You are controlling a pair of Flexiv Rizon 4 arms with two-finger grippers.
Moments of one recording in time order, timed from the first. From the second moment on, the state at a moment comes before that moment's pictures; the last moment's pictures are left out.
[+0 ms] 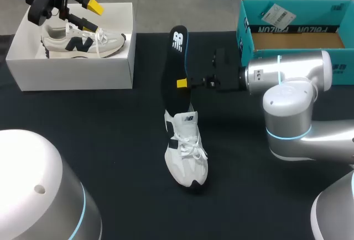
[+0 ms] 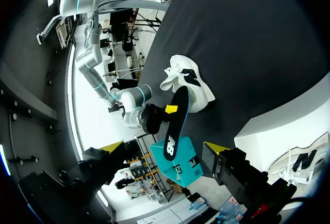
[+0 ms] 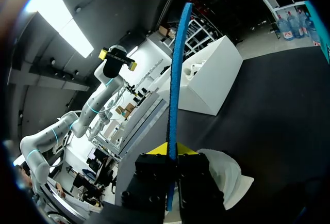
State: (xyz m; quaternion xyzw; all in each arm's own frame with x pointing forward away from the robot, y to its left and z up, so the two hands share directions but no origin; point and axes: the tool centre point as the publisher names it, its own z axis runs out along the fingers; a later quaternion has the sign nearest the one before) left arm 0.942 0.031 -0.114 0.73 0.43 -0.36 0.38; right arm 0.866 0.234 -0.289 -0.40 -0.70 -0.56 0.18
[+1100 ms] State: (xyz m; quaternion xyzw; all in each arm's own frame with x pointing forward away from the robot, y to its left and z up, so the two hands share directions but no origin) left arm 0.942 0.031 -0.114 0.73 0.43 -0.36 0.38; right arm 0.889 0.224 -0.306 -0.32 -0.72 -0.60 0.16
